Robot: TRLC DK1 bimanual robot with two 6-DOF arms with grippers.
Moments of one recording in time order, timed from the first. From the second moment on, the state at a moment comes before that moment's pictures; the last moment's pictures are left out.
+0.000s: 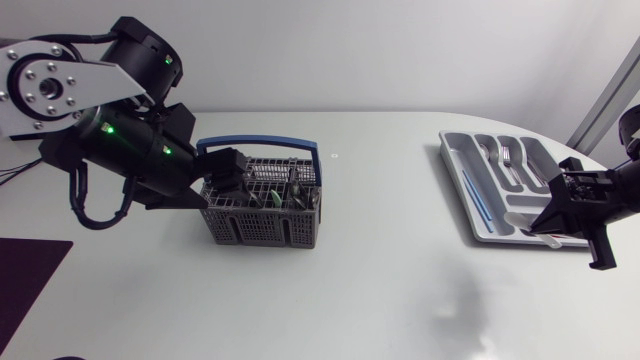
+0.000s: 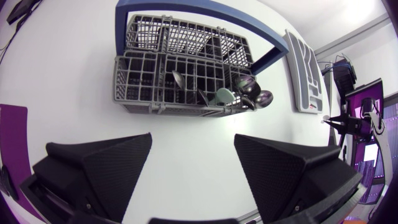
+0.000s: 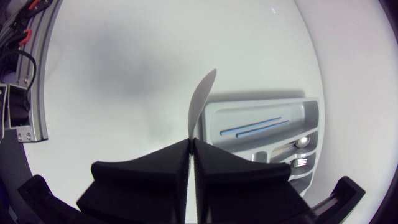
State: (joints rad) left arm -0.41 1.42 1.18 -0.86 0.14 -0.45; right arm -0.41 1.50 1.05 -0.90 -0.28 -1.81
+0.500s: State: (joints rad) left arm -0.39 1.45 1.22 -0.88 0.14 -0.62; right arm -0.53 1.76 1.20 -0.73 -0.15 -1.94
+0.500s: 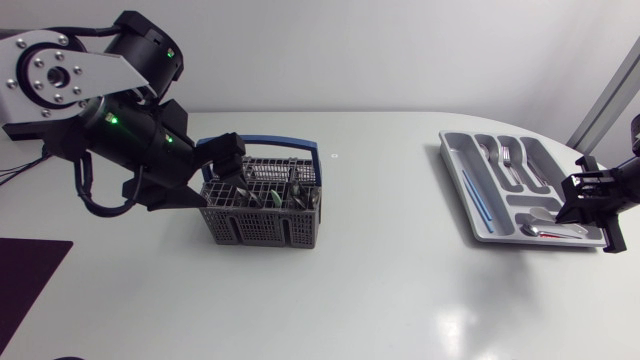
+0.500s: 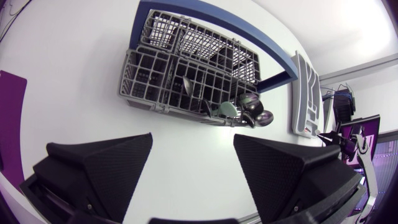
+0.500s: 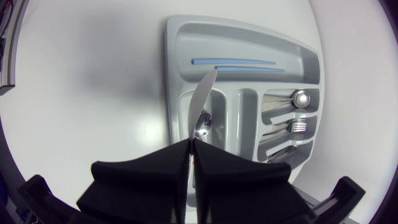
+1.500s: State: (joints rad) left arm -0.40 1.47 1.23 -0.87 0.12 -0.79; right arm -0.53 1.82 1.14 -0.45 0.01 -1.97
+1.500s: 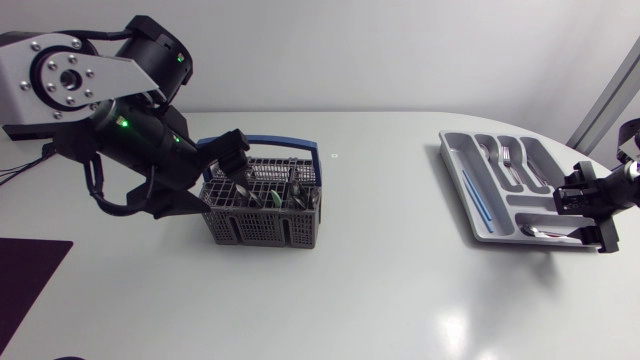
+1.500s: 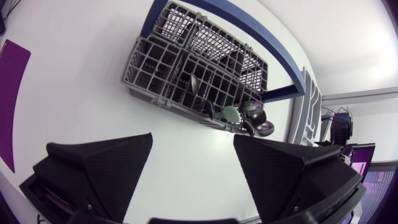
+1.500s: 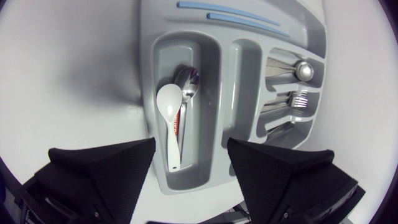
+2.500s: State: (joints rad) left arm -0.30 1.49 1.17 -0.75 0.22 -0.74; right arm 0.20 1.36 0.81 -0.64 -0.10 -1.32
